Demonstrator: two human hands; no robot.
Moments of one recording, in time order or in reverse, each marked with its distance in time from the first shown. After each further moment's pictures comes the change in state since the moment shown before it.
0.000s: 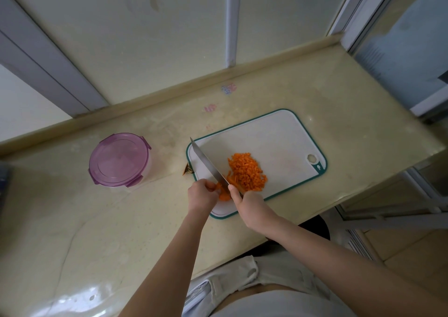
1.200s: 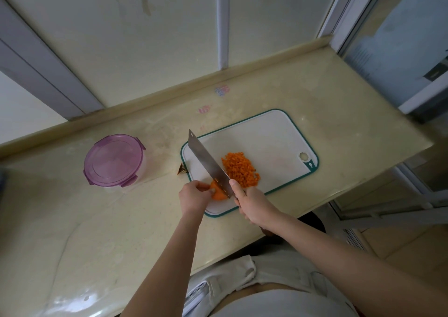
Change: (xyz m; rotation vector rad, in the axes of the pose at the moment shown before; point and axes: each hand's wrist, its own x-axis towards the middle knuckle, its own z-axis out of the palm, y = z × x) left_hand -0.013 -0.001 -0.001 -0.095 0.085 -0.029; right_hand -0.001 0.022 -0.006 0.389 0.076 -0.090
